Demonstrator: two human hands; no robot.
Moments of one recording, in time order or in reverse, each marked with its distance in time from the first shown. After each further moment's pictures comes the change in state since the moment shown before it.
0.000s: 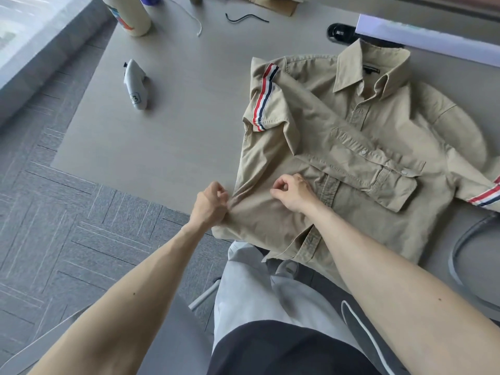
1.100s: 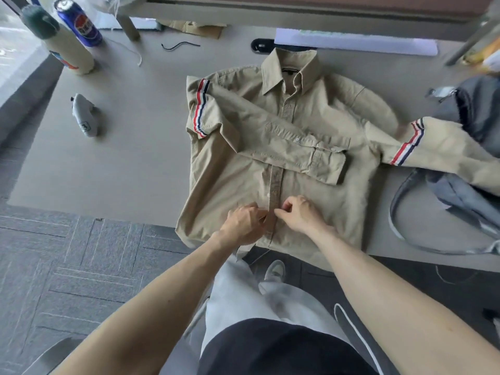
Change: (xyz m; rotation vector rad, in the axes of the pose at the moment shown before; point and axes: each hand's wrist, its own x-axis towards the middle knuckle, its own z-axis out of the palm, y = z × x) left_hand -0.088 0.101 0.117 0.550 -0.303 0.609; right_hand -0.106 0.107 -0.033 -0.071 0.138 0.177
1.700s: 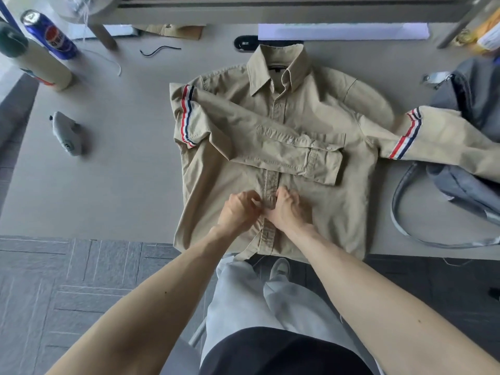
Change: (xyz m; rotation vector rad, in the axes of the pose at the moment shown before) left_hand 0.047 -0.014 -0.013 -0.208 0.171 -0.123; right_hand 0.014 -0.042 0.010 0.055 0.133 0.113
